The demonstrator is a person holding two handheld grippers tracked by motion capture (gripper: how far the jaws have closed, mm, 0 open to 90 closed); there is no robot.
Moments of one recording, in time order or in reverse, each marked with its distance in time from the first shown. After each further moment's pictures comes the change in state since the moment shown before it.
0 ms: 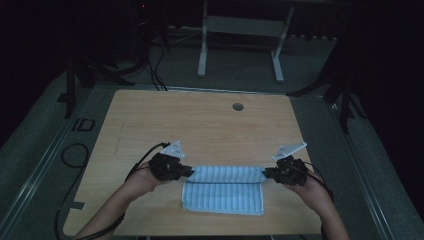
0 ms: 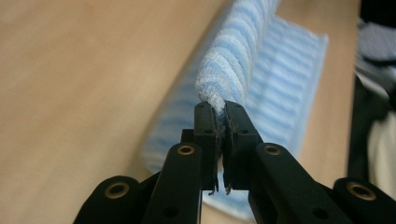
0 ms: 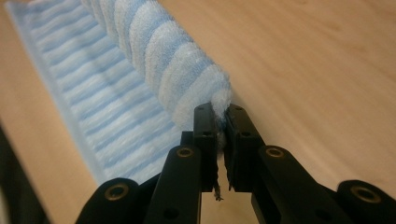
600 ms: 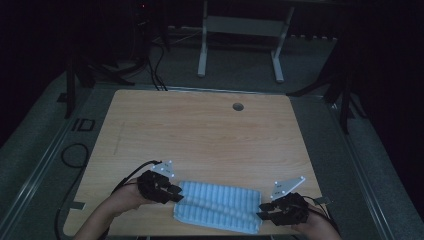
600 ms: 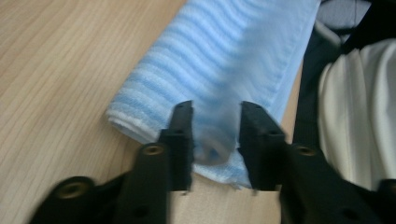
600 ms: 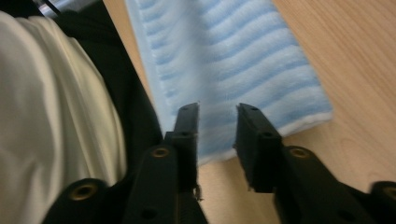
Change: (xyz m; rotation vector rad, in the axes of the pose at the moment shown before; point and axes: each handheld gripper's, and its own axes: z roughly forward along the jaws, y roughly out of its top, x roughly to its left) left arm -0.009 -0.039 -0.013 0.064 -0.143 -0.036; right arm 0.069 -0.043 -0.006 0.028 0.229 -0.054
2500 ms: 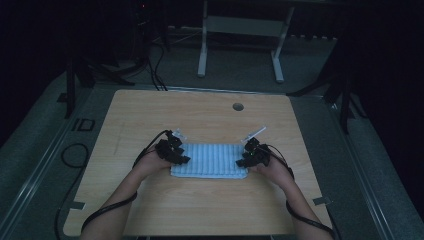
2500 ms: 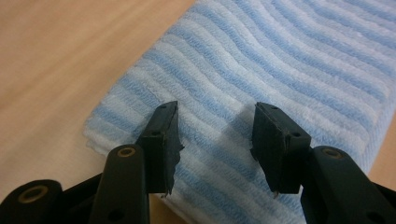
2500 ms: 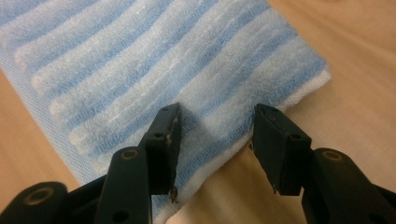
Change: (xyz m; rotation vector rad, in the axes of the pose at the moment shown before) left arm 0.126 0.045 0.056 0.069 0.330 -0.149; right arm -0.151 0.092 0.100 0.069 -0.196 0.154
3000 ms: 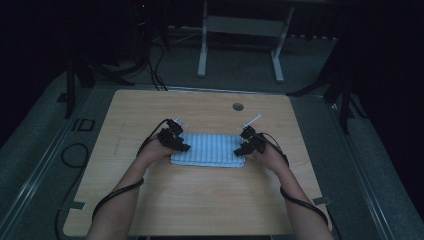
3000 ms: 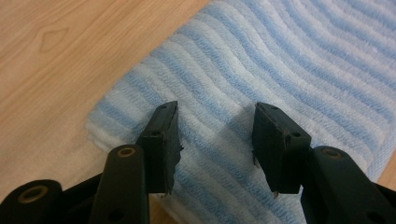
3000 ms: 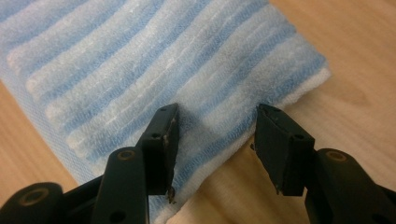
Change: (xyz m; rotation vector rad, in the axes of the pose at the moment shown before) left arm 0.027 0.020 0.009 0.005 0.030 -0.060; right arm -0.027 0.033 0.012 0.045 -0.009 0.046
